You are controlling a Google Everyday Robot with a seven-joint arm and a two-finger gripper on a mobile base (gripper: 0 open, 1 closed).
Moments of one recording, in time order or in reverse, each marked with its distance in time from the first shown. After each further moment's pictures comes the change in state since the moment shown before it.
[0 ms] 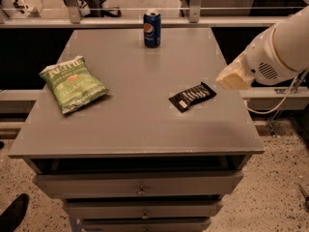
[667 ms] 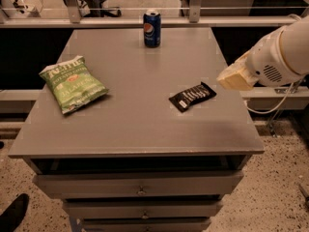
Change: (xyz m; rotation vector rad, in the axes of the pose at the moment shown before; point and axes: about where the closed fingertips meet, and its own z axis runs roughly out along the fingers) arm 0.004 -0.003 0.001 -0.011 -0.058 0.011
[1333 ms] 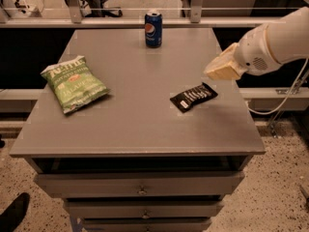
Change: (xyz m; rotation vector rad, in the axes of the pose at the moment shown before) arm -0.019 -0.035 0.047 -0.128 -0.134 -0.149
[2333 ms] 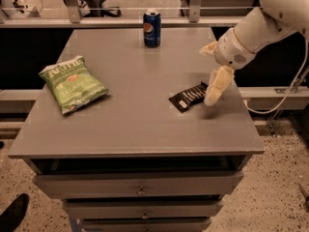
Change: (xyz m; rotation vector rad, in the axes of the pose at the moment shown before) arm 0.030 -0.024 0.068 -0.278 0.155 -0.212
